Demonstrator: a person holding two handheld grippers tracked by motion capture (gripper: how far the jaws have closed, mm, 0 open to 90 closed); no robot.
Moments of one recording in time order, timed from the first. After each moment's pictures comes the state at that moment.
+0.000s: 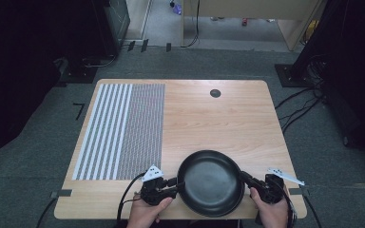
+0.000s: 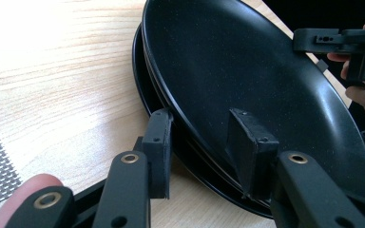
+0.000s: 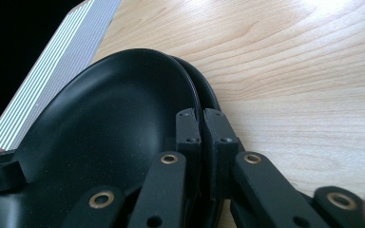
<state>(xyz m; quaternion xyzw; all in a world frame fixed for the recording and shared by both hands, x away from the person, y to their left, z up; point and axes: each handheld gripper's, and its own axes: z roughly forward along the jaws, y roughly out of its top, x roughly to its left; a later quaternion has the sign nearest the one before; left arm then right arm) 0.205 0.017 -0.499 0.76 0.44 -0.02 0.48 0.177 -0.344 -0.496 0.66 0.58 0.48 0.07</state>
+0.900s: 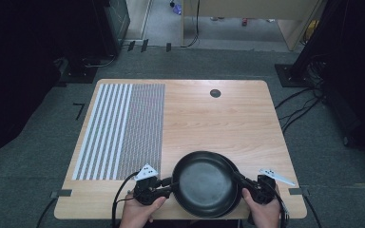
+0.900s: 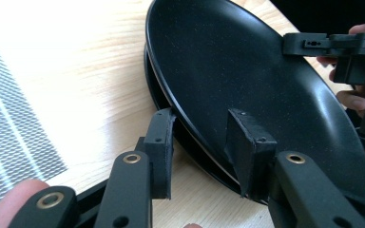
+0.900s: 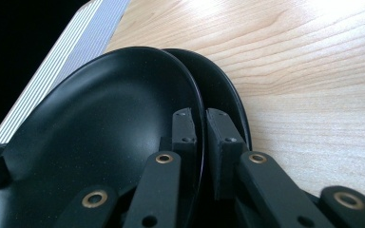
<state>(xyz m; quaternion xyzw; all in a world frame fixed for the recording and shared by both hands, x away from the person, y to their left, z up) 0.203 0.035 -0.484 0.77 0.43 -0.01 0.46 0.179 -0.325 -0.506 0.65 0.58 0.49 0.07</state>
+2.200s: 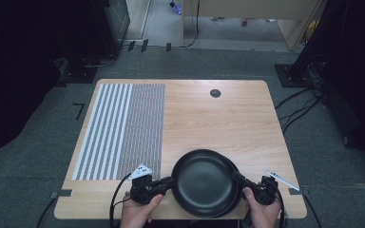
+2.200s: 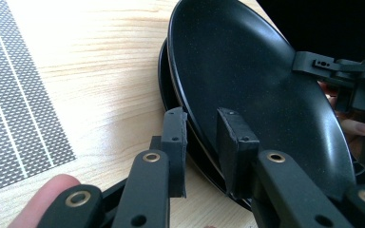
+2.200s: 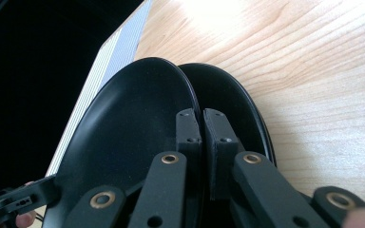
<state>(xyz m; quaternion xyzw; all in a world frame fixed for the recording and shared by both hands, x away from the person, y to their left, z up) 0.203 0.042 -0.483 0.73 0.48 -0.03 0.48 0.174 -0.328 -0.507 0.68 0.50 0.54 0.01</state>
